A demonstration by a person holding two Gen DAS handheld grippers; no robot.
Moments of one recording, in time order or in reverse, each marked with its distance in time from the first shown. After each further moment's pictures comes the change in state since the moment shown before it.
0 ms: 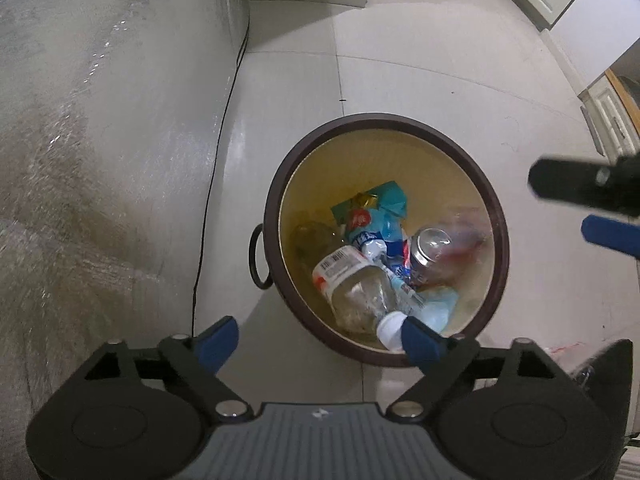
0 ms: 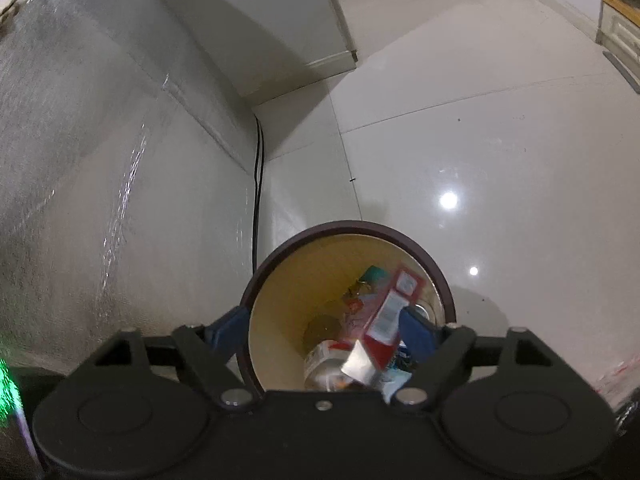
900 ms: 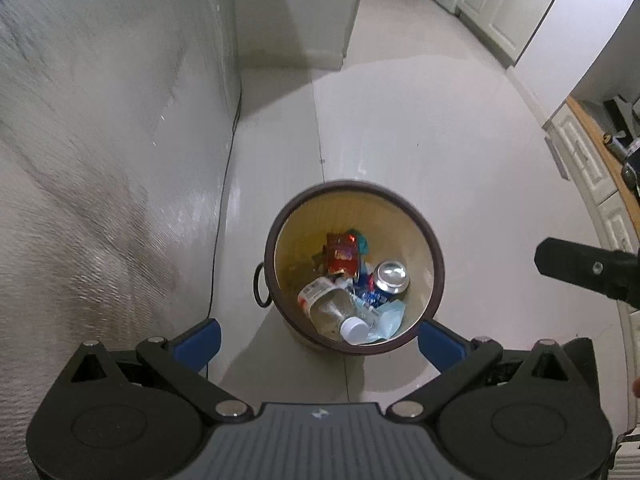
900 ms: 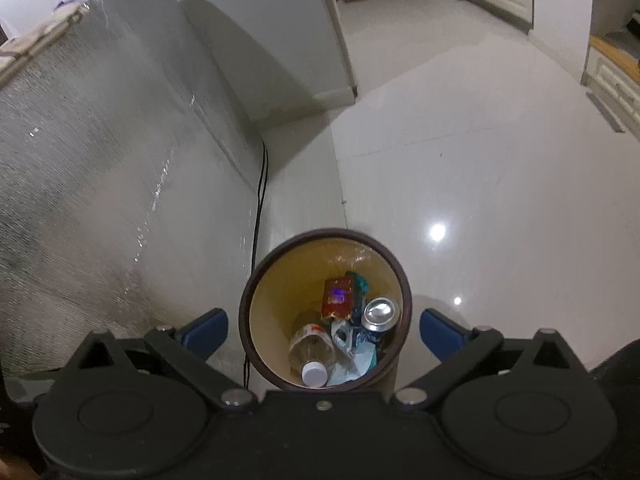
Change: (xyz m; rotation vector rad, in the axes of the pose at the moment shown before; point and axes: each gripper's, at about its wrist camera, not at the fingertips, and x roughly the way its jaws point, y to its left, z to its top) left arm -0.131 -0.014 -0.029 0.045 -0.177 -0.021; right arm -0.119 -0.004 -0.032 -0.047 -0.117 -0.017
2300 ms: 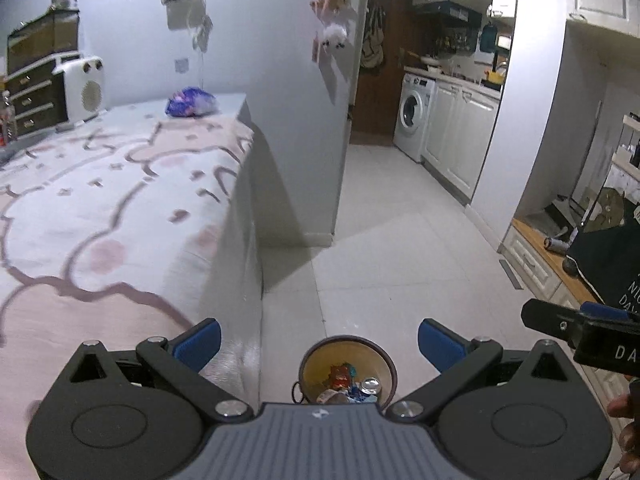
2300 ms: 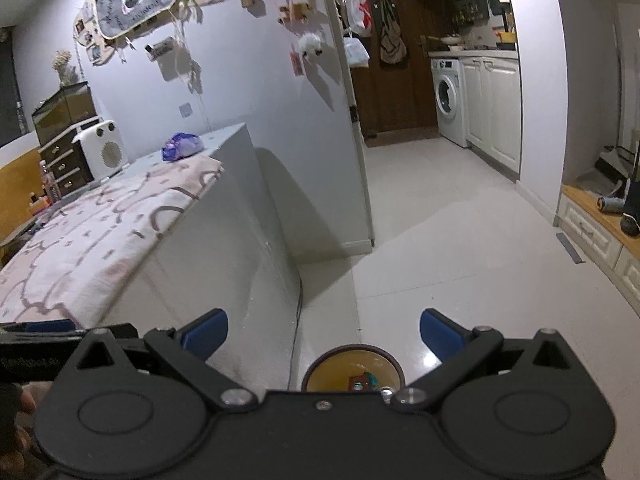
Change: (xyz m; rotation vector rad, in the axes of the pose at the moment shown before) left arm -0.361 0.007 -0.066 0.072 -0.491 0.012; right arm -0.316 0.101 -0.041 -0.127 -0.405 -0.003
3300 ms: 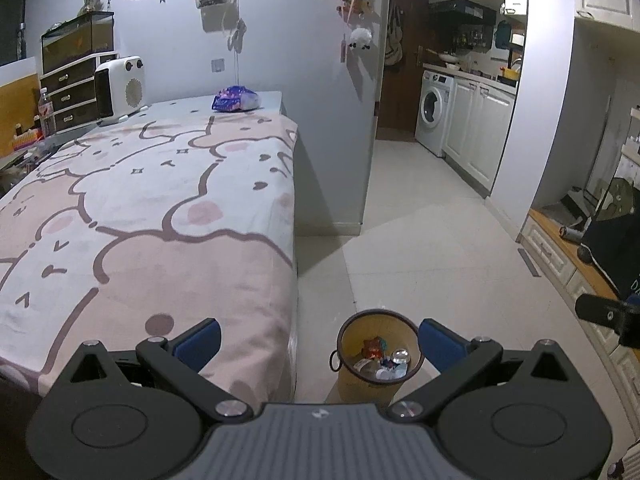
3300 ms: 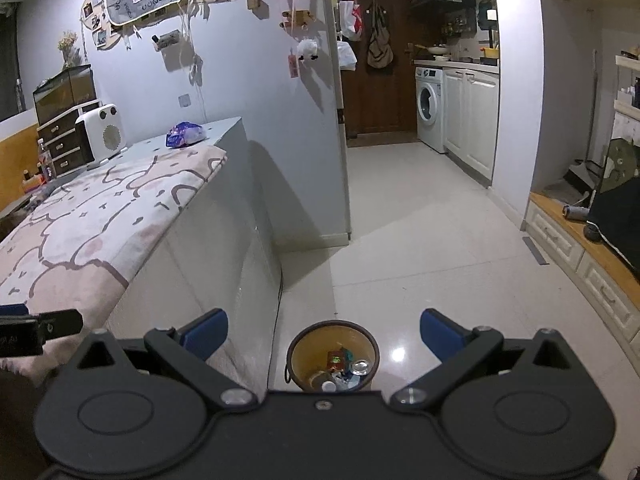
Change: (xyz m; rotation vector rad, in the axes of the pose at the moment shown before) left arm -0.081 0.039 -0.044 0.005 0.026 0.065; right arm -0.090 0.035 -0.035 -0.042 0.023 -0.103
